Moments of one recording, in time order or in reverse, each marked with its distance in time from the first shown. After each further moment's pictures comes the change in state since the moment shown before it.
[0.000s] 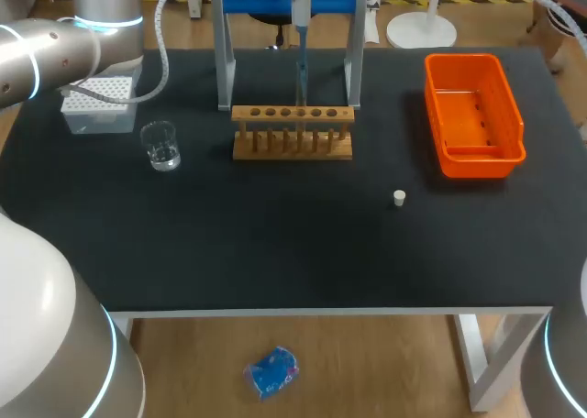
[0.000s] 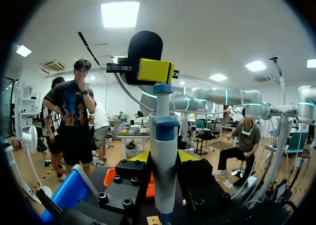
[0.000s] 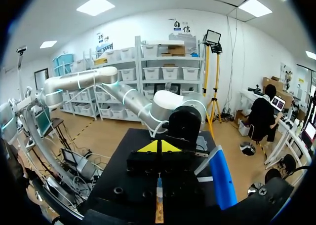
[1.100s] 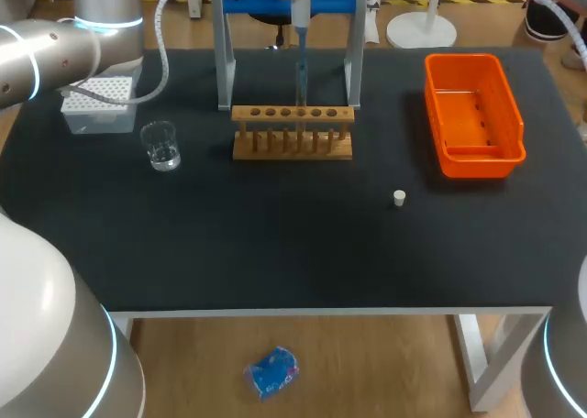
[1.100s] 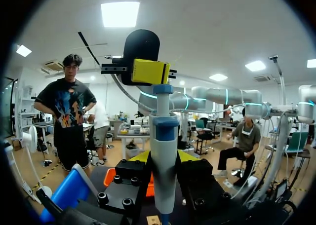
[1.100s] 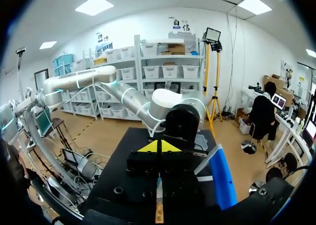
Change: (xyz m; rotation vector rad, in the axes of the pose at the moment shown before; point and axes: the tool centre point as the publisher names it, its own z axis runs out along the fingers) left arm 0.000 0.001 0.000 0.000 0.000 0.000; right arm -0.008 -0.004 0.006 0.009 0.007 0.009
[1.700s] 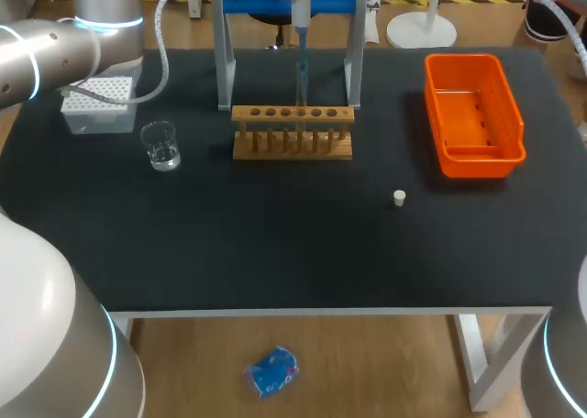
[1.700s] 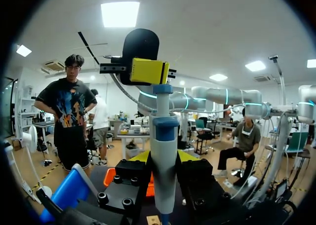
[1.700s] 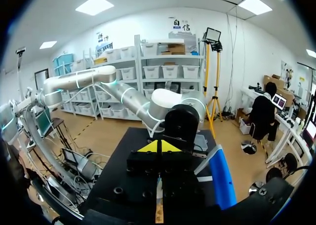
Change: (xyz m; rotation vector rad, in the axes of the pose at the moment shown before) left arm 0.000 0.000 0.000 -0.001 0.000 0.000; right arm -0.001 0.000 0.002 0.003 0.003 0.002
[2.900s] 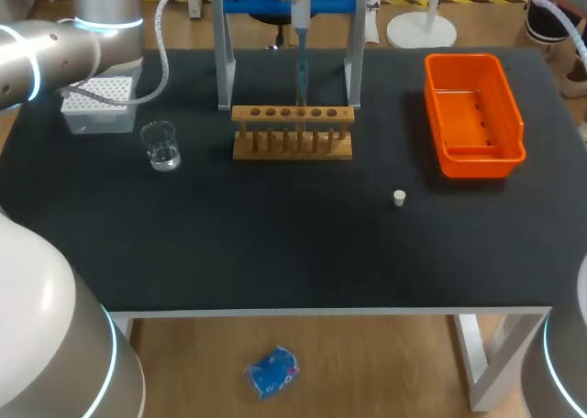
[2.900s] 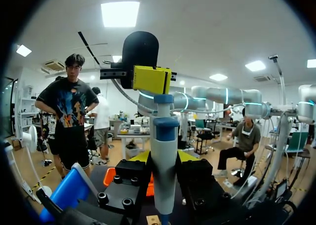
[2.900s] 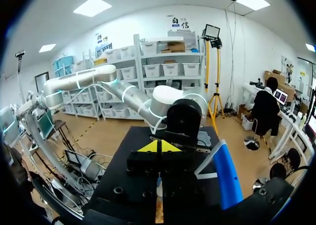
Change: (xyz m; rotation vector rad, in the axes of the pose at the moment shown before) left arm 0.000 0.002 0.000 -0.001 0.000 0.000; right arm 0.004 -0.011 0.004 0.011 0.016 0.034
